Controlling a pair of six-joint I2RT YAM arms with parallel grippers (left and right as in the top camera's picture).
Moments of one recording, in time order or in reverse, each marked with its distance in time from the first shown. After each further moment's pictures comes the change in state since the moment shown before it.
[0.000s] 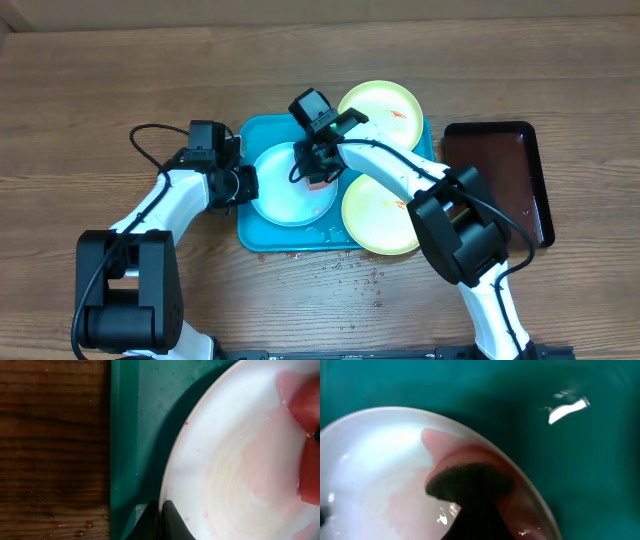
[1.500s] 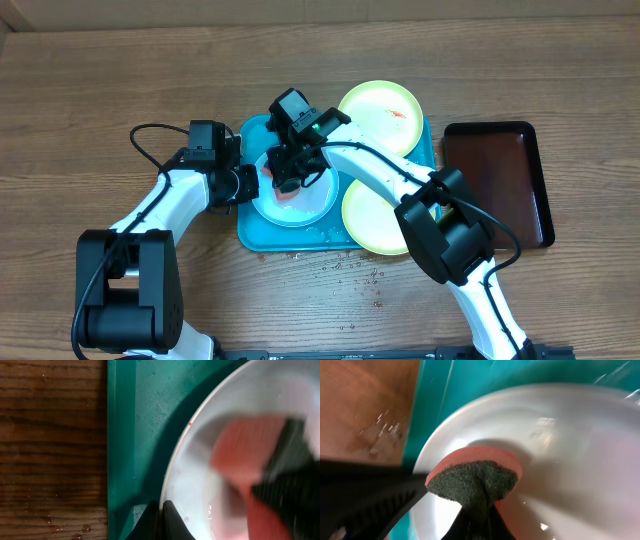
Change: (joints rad) left arm 0.000 0.002 -0.001 0.011 0.006 0.000; right arm 0.042 0.051 0.116 -0.049 -0.265 -0.047
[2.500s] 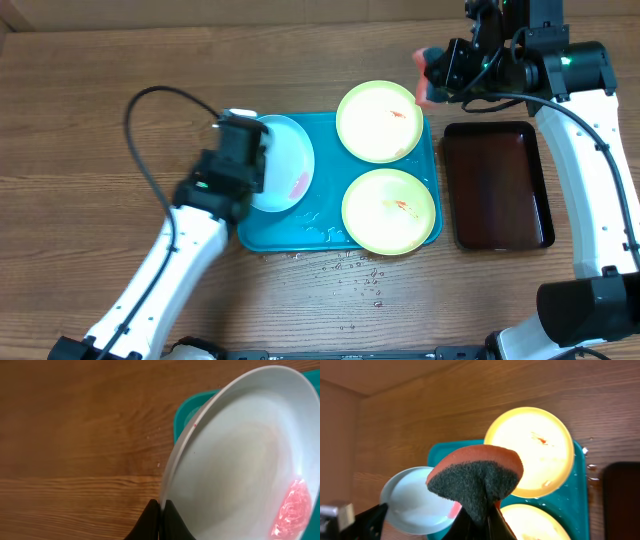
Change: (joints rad) left arm -0.339 -0.364 0.044 -0.092 -0.740 0.079; right arm -0.583 -0.580 0.001 -0.302 -0.037 -0.034
